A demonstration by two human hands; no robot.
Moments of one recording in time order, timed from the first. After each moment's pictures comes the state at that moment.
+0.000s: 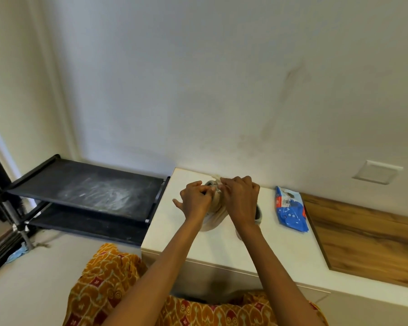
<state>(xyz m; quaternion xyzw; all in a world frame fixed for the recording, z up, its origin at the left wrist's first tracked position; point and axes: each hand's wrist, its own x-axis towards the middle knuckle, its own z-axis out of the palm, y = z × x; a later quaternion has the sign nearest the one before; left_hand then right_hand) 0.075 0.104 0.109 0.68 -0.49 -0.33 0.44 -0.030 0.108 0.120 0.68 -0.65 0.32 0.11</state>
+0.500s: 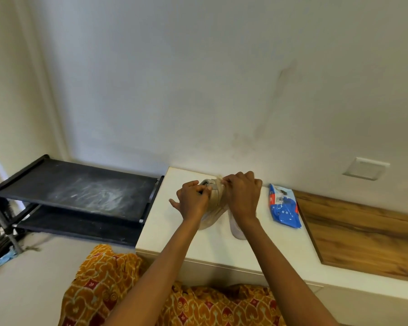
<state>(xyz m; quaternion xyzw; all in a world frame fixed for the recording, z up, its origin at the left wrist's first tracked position) 0.069 0.102 0.104 0.67 -0.49 -0.32 0.45 -0.043 0.098 0.123 0.64 -0.69 0.30 0.15</state>
